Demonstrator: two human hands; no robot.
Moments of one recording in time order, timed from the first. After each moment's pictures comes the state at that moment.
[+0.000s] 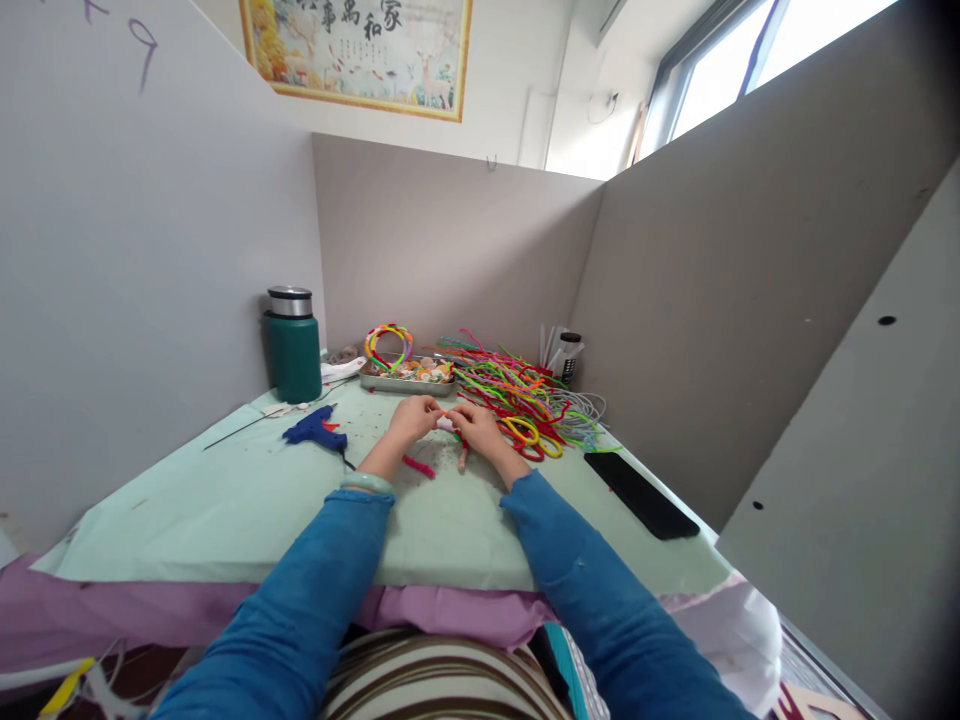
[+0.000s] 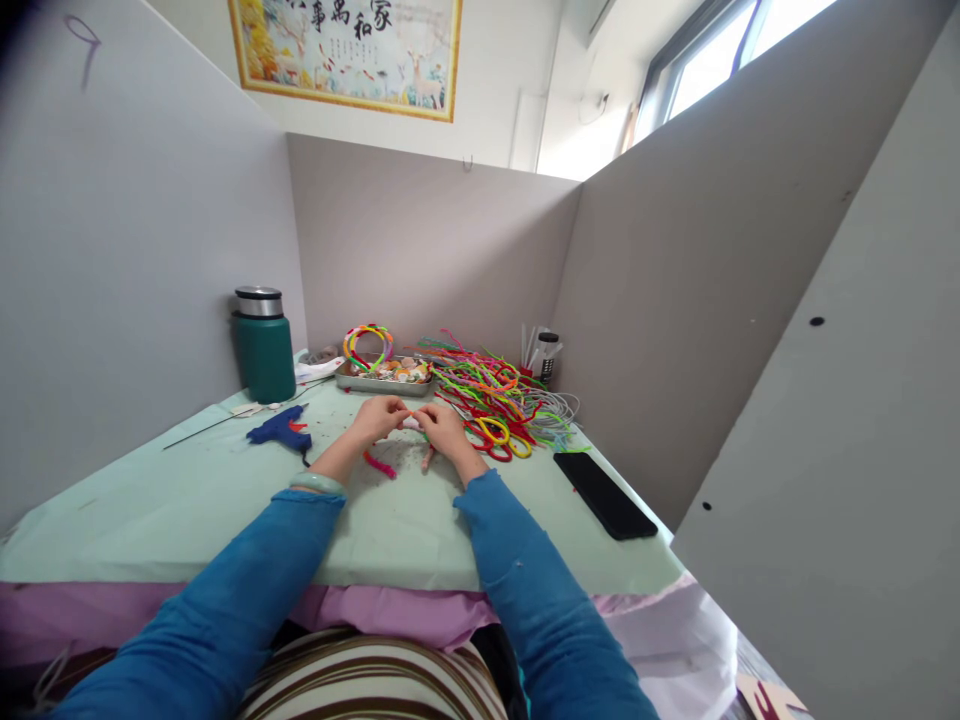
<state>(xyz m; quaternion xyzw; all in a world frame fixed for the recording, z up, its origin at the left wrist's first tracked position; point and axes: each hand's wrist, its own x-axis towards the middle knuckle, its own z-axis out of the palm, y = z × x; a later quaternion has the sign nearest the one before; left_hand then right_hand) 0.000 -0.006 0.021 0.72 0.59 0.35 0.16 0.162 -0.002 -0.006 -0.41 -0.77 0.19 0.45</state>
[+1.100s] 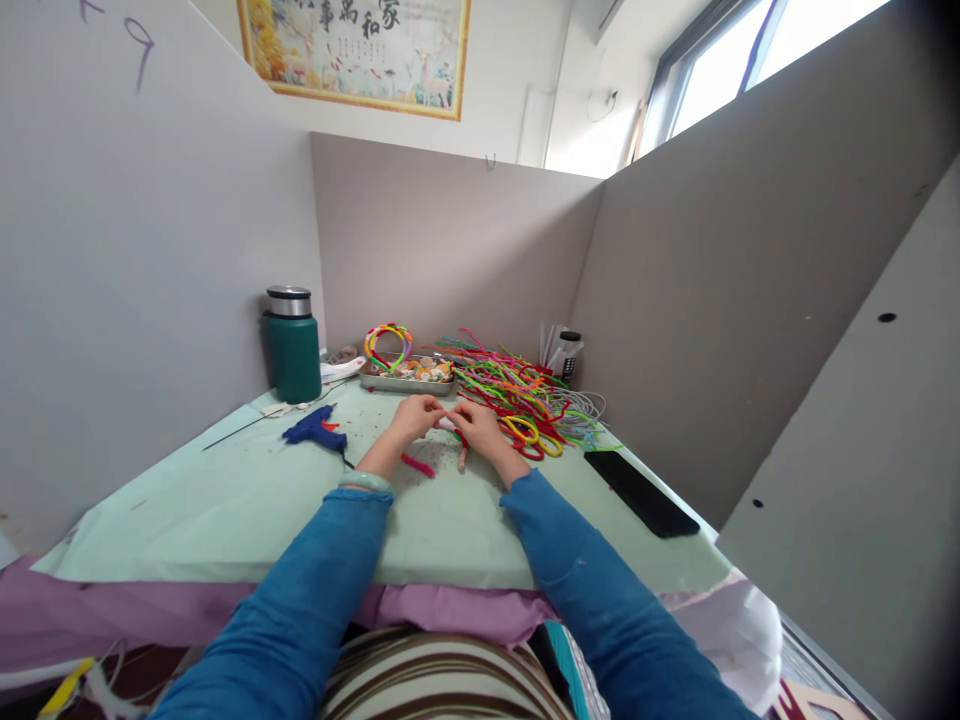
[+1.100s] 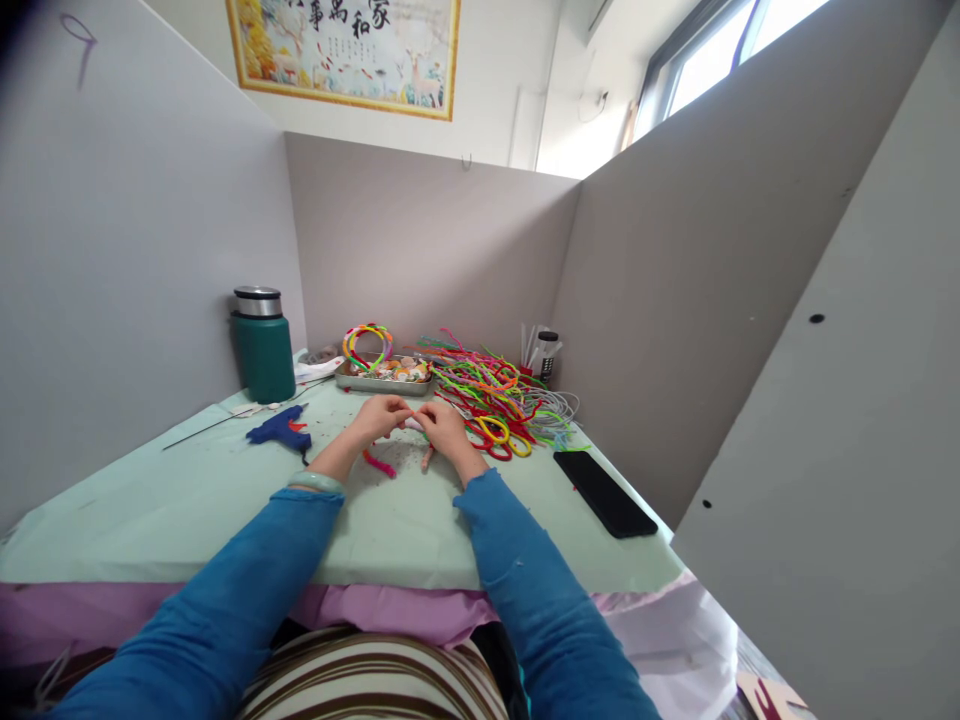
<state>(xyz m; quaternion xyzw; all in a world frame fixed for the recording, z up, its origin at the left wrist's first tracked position) 0.001 -0.011 0.024 0.72 0.56 0.35 0.23 0.162 -0.003 -0.006 -0.40 -0.78 0.13 0.46</state>
